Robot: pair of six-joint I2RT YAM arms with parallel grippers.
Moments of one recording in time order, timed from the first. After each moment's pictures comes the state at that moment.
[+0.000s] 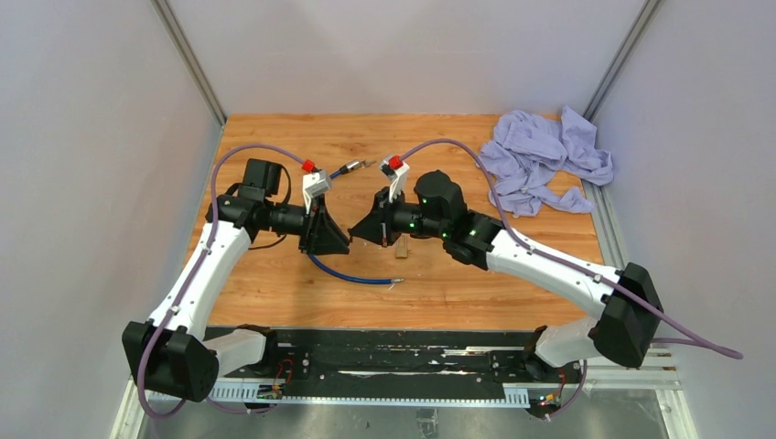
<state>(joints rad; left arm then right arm) -0.19 1.16 1.06 -0.90 1.20 0.46 0.93 1.38 1.11 0.03 -0.35 0.46</state>
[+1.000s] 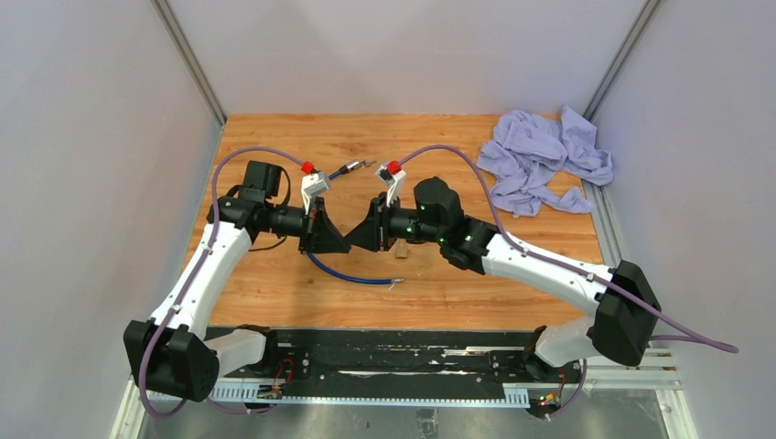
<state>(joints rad) -0.18 1.16 1.04 -0.89 1.23 0.44 0.95 1.40 1.06 0.14 -0.39 0.54</state>
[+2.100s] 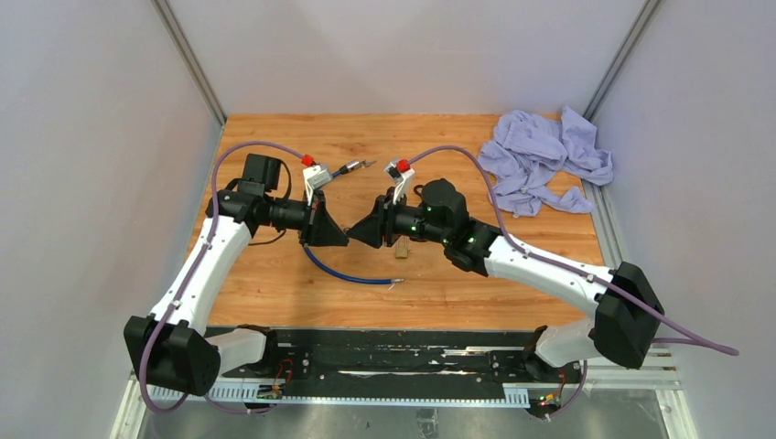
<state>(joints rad) -0.18 1.19 1.10 -0.90 1.11 0.34 0.92 1.38 1.00 0.22 -0.34 0.53</state>
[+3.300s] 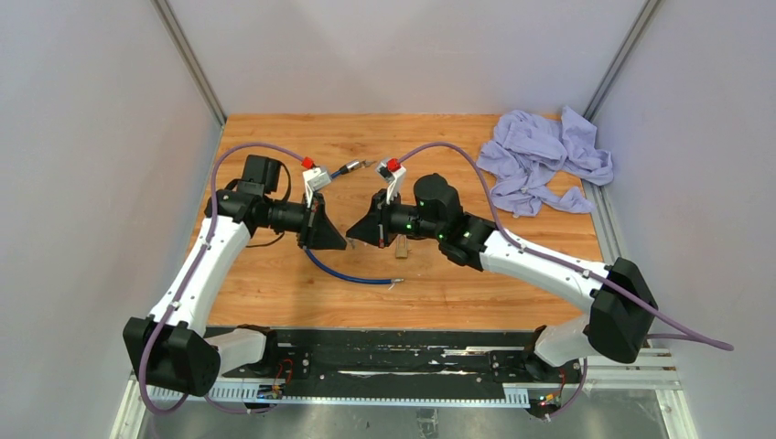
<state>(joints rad) -0.18 1.18 1.11 -0.96 1.10 0.34 0.93 1.42 1.07 0.14 -0.39 0.49</state>
